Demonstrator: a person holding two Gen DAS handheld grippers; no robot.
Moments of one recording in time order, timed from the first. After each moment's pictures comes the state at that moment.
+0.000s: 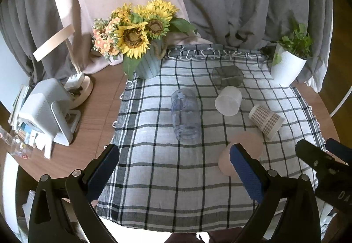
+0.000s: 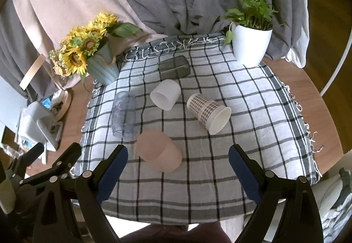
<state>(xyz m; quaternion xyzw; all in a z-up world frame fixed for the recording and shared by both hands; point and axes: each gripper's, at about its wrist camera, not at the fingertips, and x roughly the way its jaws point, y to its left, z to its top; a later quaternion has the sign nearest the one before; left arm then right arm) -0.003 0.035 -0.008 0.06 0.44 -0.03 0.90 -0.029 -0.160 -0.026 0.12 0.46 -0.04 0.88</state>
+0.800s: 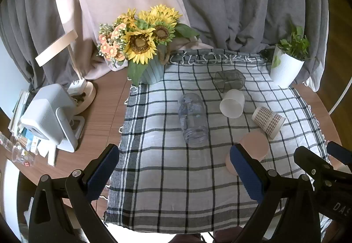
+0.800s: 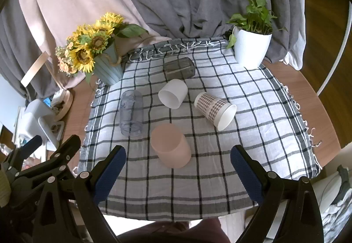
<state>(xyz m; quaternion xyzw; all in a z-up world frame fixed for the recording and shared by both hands) -0.005 0.056 0.000 0.06 0.42 -0.04 0.90 -0.042 -0.133 -0.020 0.11 0.44 -0.05 0.89</state>
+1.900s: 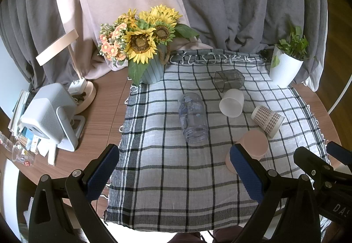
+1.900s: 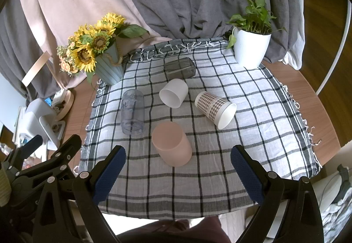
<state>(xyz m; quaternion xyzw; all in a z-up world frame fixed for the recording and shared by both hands) -0.008 0.056 0.001 0.06 0.42 -0.04 0.90 -0.048 -0.132 -0.018 0.11 0.44 -0.05 0.89</state>
